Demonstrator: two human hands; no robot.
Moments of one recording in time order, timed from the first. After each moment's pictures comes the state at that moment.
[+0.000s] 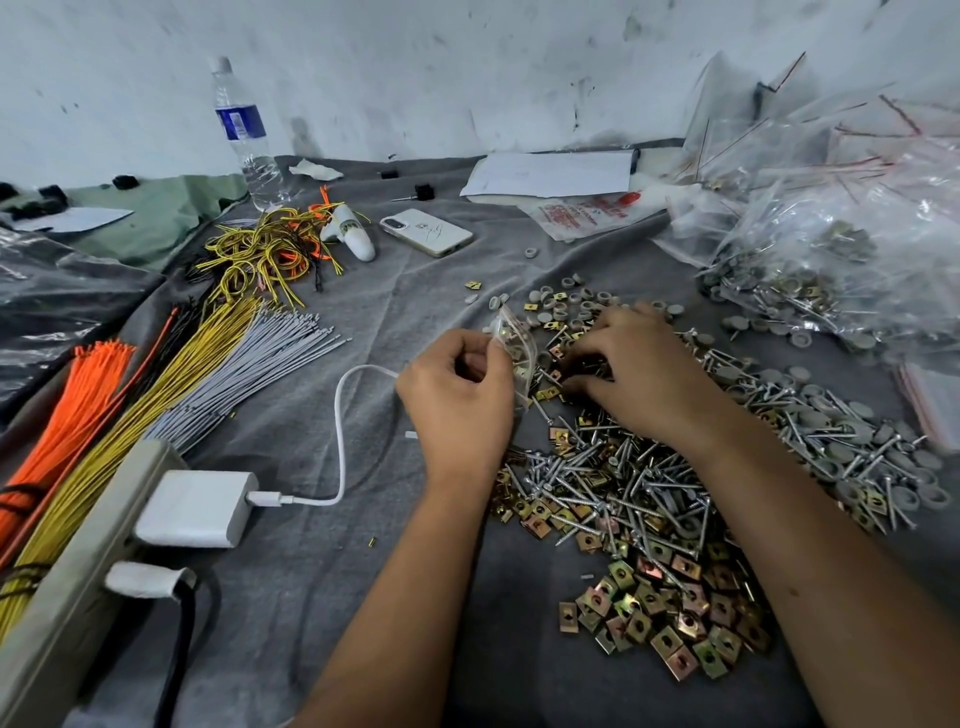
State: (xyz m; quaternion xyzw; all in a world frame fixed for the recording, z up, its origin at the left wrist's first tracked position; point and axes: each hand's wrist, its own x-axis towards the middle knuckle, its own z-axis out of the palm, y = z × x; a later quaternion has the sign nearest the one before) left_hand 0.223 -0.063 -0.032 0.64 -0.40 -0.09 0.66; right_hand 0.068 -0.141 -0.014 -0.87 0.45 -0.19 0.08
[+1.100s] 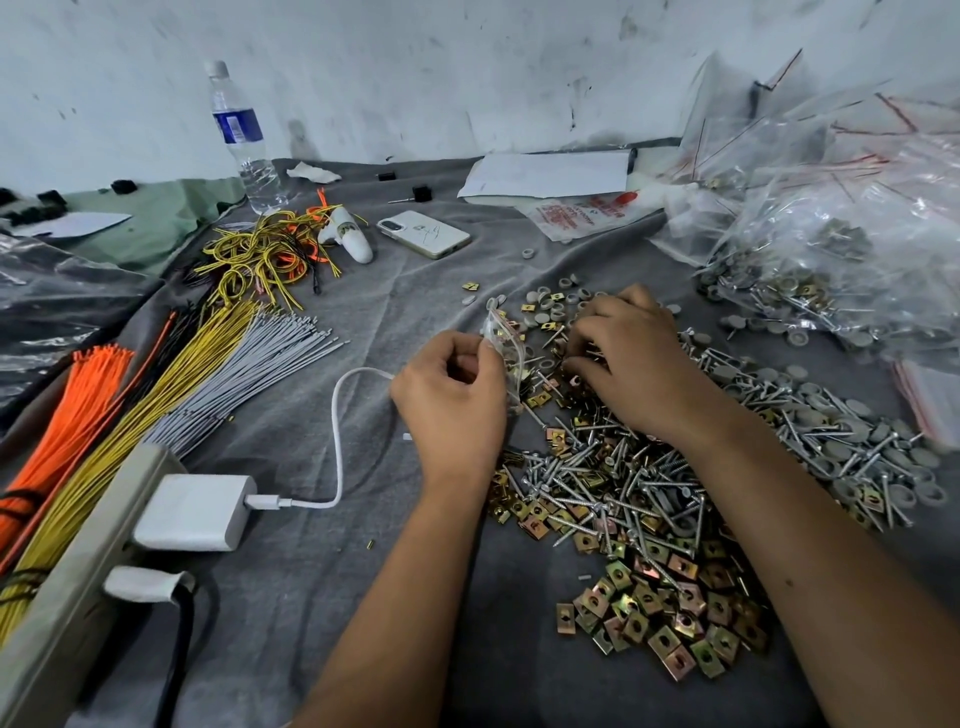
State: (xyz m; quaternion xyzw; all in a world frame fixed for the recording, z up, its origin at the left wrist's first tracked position) left_hand 0.224 -0.063 -0.032 0.65 -0.39 -0.07 0.65; right_hand 0.071 -0.146 -0.013 -0.87 0.44 -0.22 0.03
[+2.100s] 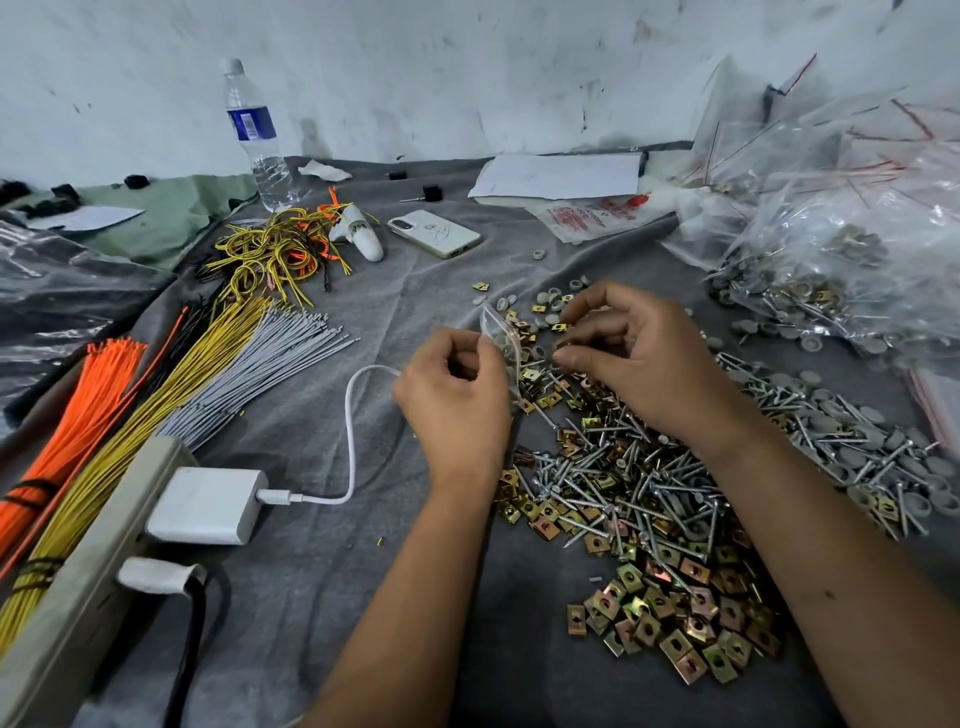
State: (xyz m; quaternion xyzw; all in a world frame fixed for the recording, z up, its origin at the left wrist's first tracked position) left_hand 0.226 -0.062 -0.032 0.63 -0.36 -0.06 0.68; right_hand 0.071 -0.133 -0.007 -0.76 0.30 -0.40 0.41
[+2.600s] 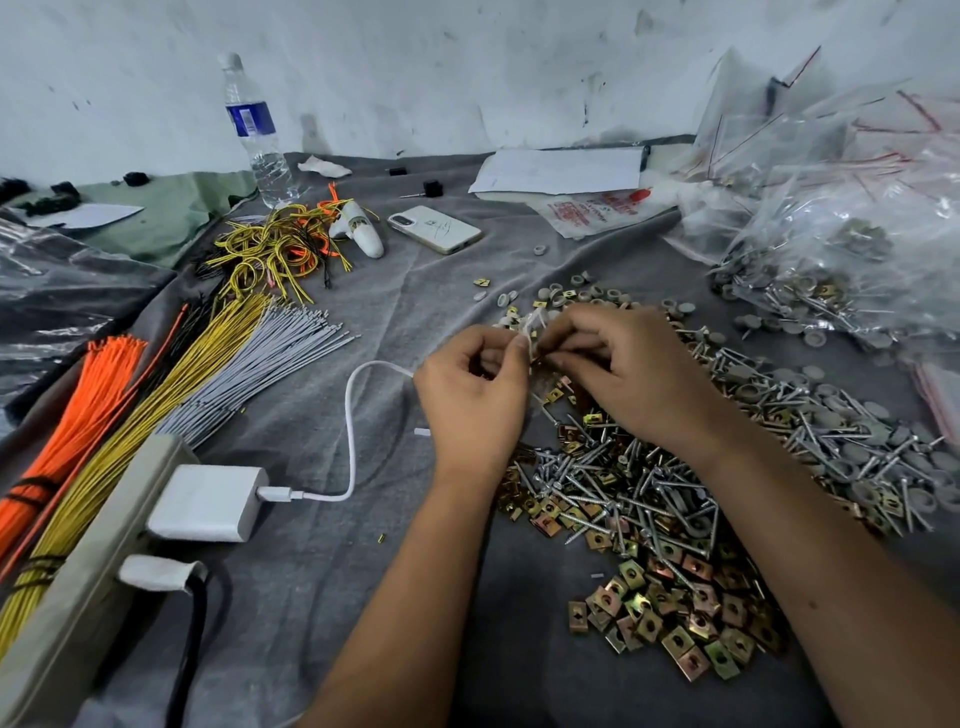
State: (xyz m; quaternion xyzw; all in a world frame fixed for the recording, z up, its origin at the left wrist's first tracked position) left_hand 0.225 -0.066 -0.034 0.60 -0.40 -0.17 0.67; right_hand 0.080 -0.129 -0.010 -0.84 0.28 -0.38 0.27
